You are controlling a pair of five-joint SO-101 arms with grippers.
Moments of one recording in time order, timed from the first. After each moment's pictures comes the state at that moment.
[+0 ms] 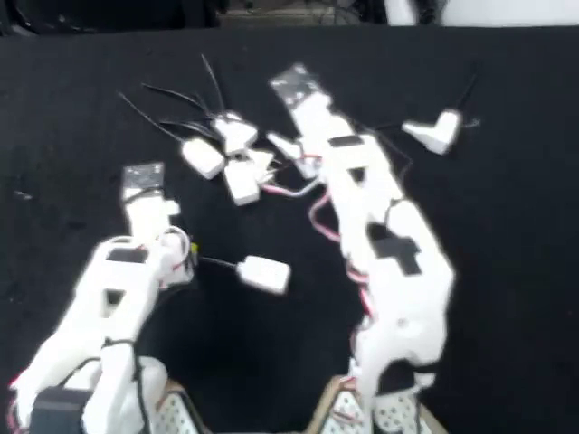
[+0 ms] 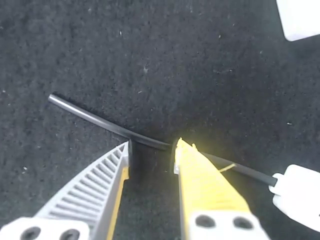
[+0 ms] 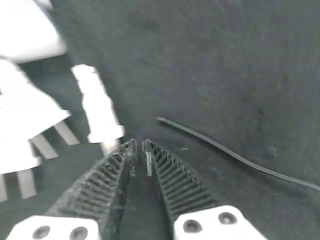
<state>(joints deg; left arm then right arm) -1.4 -29.7 67.6 33.3 8.3 -10.7 26.5 6.7 31.0 27.5</state>
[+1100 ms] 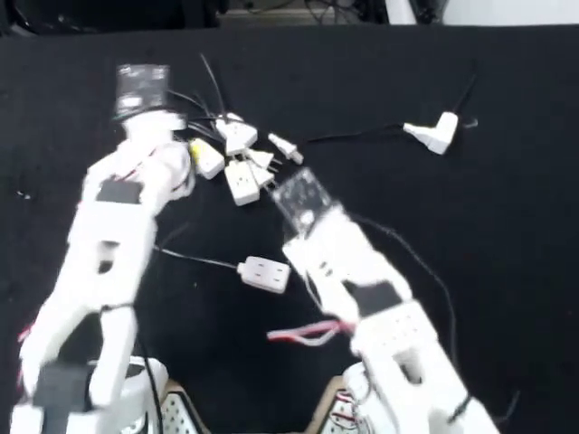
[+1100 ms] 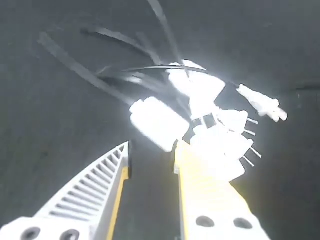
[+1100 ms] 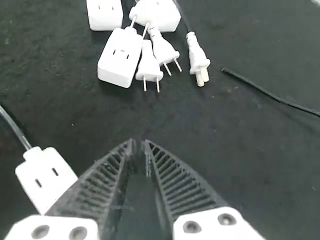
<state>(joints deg) -0.3 -21.9 35.2 34.5 -1.3 -20.6 -58.2 79.5 27.1 20.4</state>
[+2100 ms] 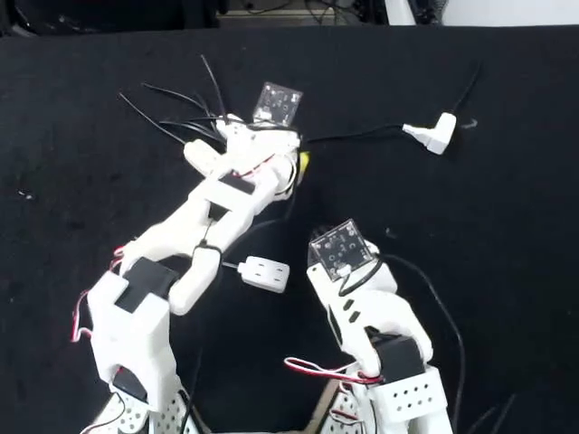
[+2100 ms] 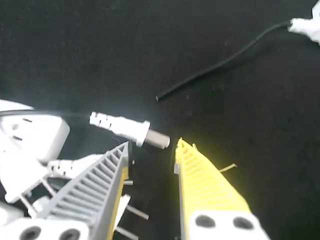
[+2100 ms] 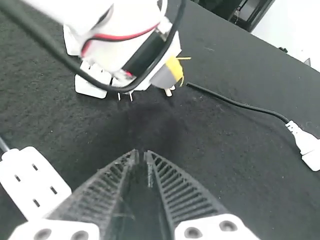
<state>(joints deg) 20.2 16.9 18.2 8.7 1.8 -14.8 -103.0 96.9 44.4 20.4</state>
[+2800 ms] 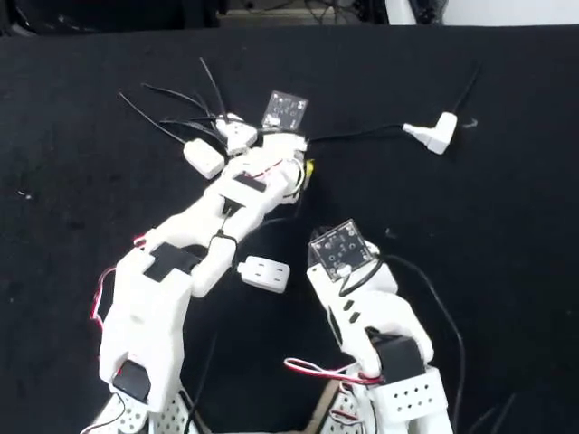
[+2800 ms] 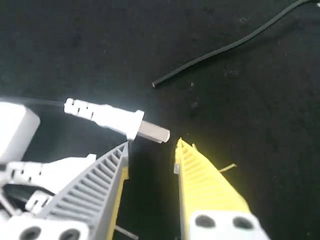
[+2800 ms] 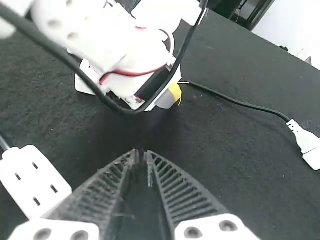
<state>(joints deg) 21.1 30.1 8.7 10.2 4.3 -14.8 -103.0 96.9 44.7 20.4</state>
